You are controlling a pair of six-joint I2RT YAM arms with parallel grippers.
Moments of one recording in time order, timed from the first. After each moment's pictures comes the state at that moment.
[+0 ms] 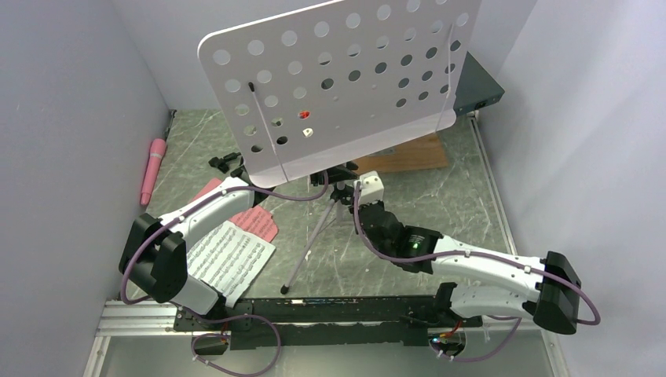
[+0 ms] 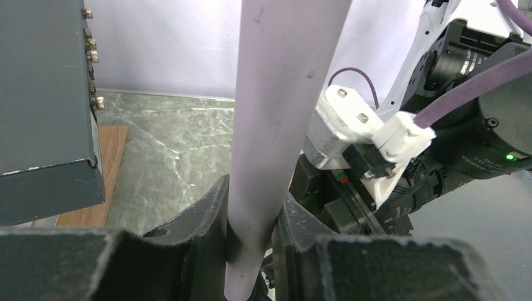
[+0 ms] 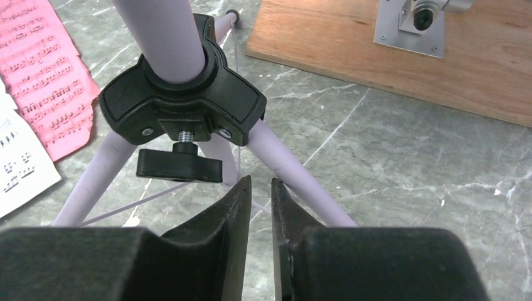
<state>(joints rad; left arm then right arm) -0.60 1.49 1.11 0.51 1.02 -0.22 1.10 1.08 0.72 -0.11 0.70 0.28</state>
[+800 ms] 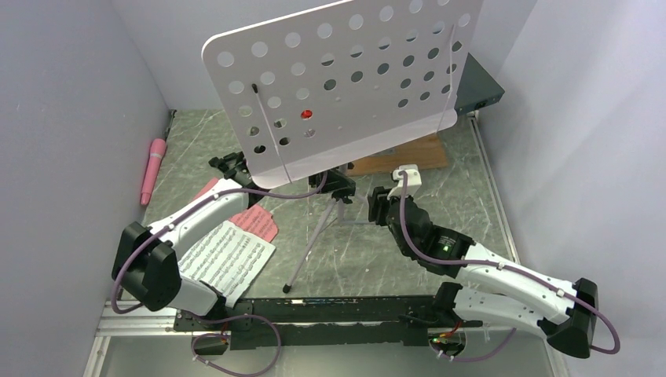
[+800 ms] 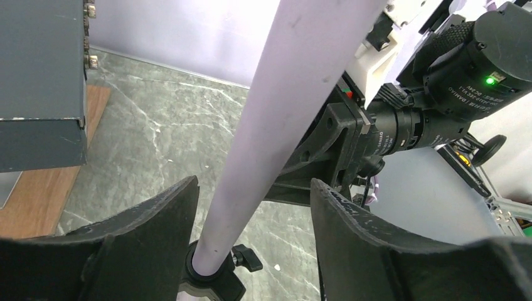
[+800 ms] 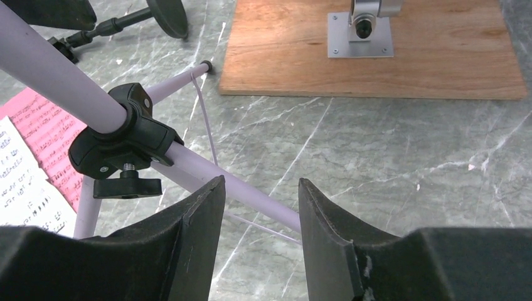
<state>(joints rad) -0.60 1.44 1.13 0.34 0.96 -0.30 1.01 0.86 0.72 -0.21 0.73 0.39</state>
